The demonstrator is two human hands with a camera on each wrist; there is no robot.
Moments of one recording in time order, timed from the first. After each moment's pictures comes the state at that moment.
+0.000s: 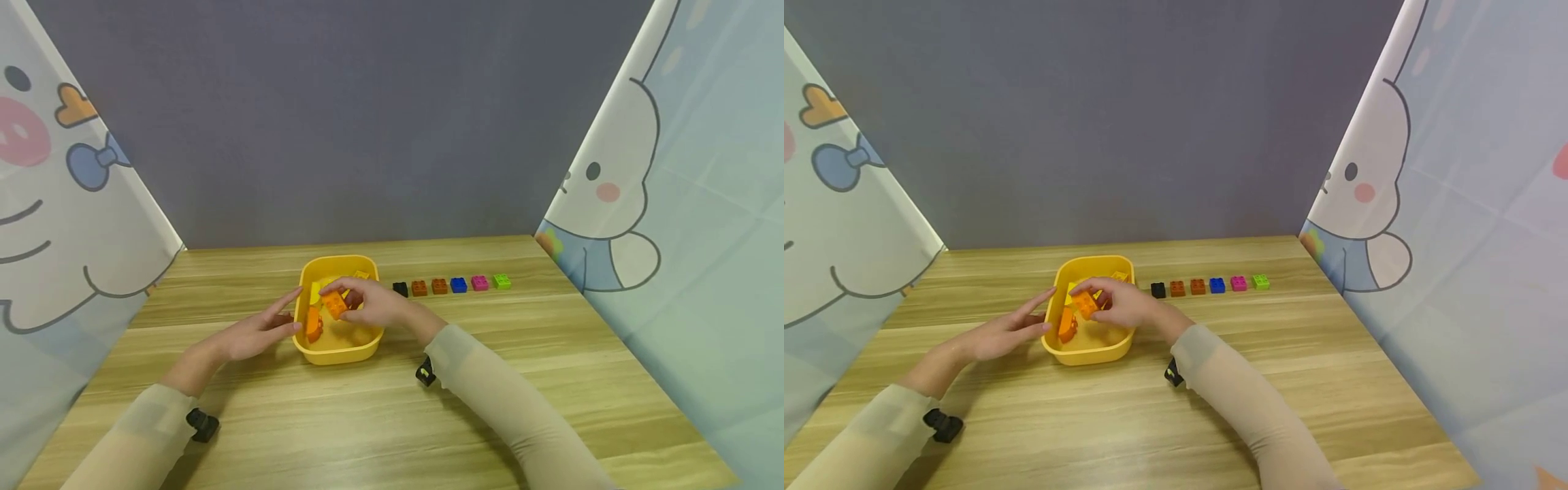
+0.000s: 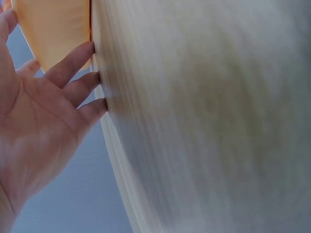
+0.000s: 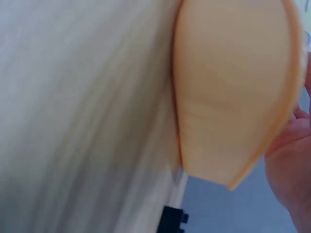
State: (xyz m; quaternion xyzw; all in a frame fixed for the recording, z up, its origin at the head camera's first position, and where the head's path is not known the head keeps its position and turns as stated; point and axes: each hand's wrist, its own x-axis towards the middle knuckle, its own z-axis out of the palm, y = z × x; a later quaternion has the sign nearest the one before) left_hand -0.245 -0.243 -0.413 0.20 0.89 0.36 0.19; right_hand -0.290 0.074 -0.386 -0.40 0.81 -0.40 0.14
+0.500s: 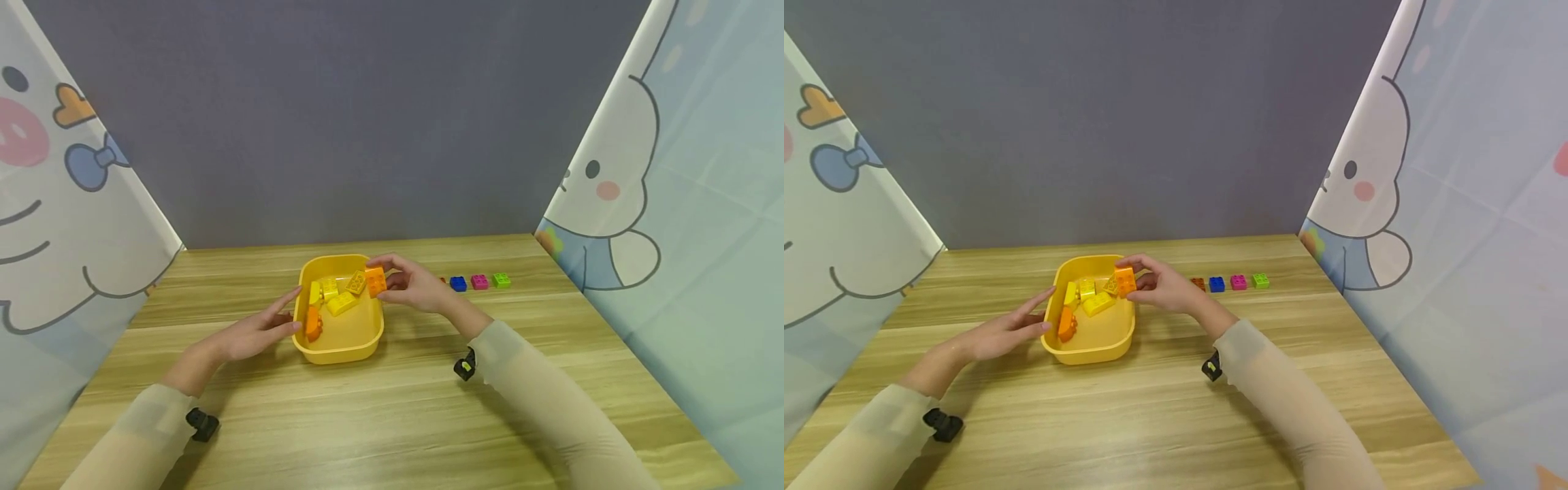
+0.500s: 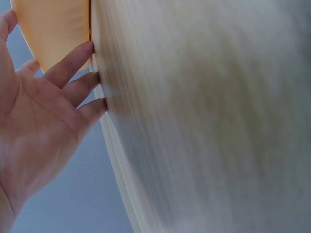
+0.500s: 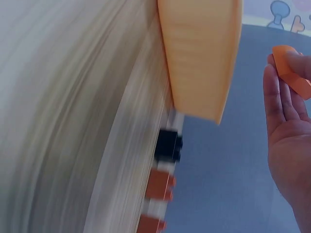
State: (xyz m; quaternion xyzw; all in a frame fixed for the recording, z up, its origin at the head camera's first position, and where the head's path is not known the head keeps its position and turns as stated) left_hand -0.245 -0.243 -0.412 0.21 0.90 0.35 0.18; right_hand -0.288 0.144 -0.365 -0.34 0.78 -0.52 0.11
